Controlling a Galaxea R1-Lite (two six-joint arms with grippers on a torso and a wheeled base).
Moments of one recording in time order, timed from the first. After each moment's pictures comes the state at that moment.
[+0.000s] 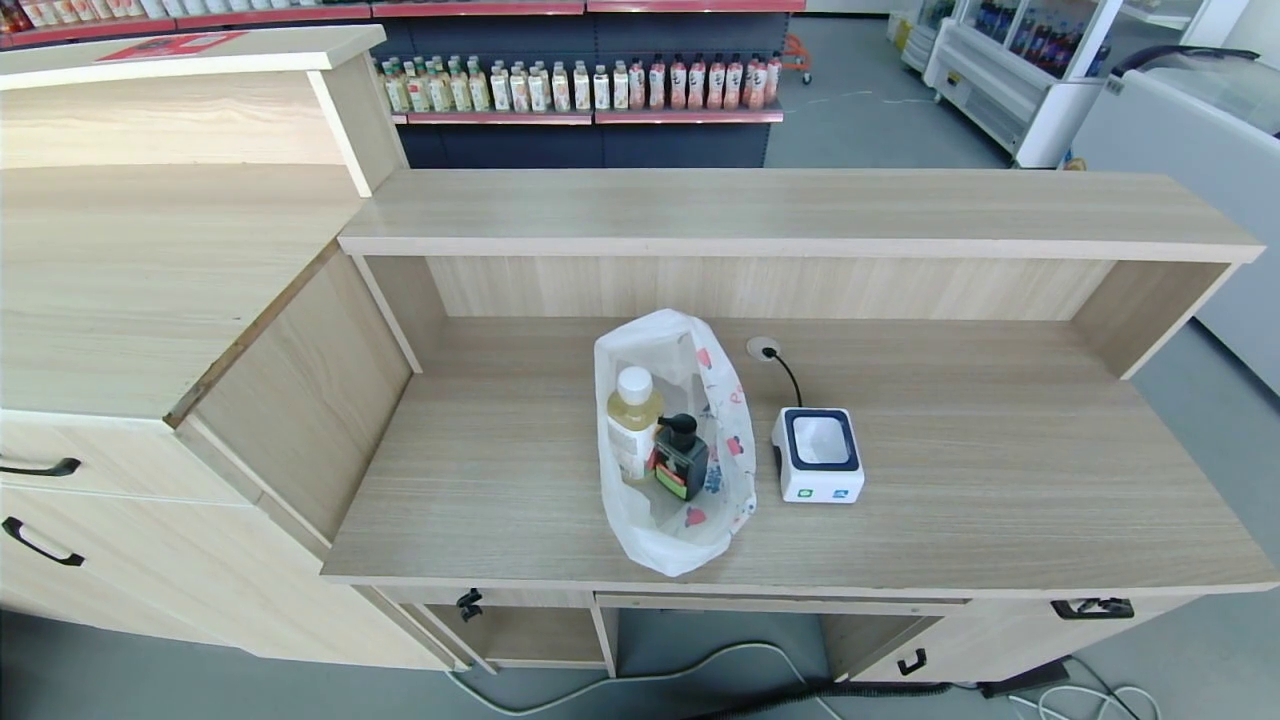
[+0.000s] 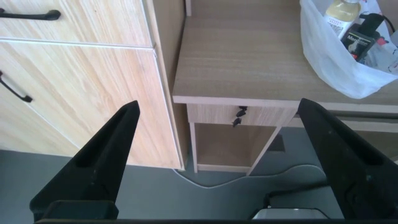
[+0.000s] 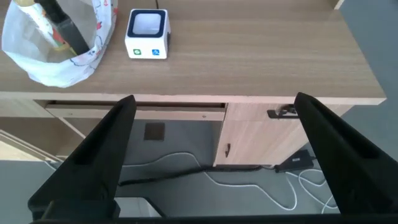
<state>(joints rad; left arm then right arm) 0.00 0.00 0.00 0.00 0.02 0.00 0.00 0.00 0.00 0.00 -0.01 -0.06</state>
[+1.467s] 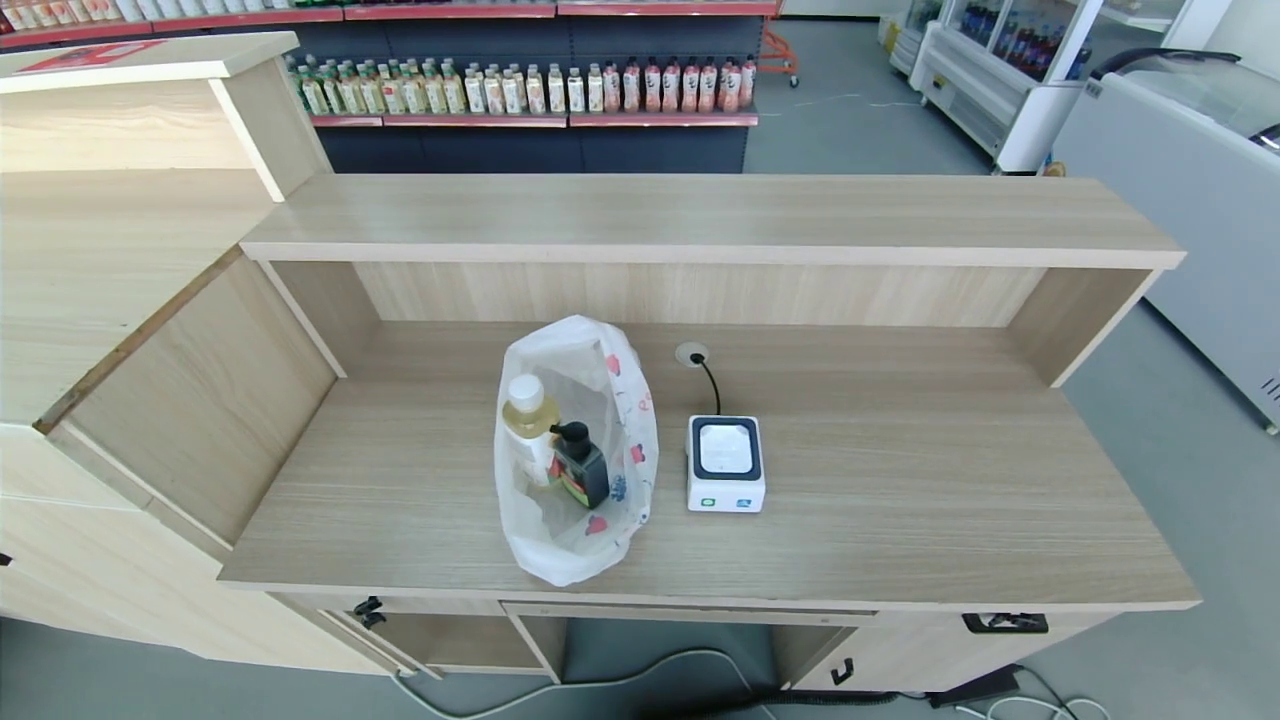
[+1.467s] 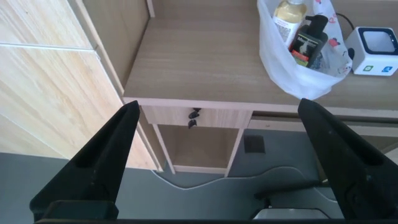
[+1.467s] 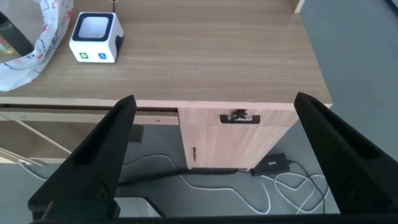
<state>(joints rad) 0.00 0.00 0.00 0.00 0.02 0.00 0.00 0.00 0.00 0.01 -0.01 -0.06</state>
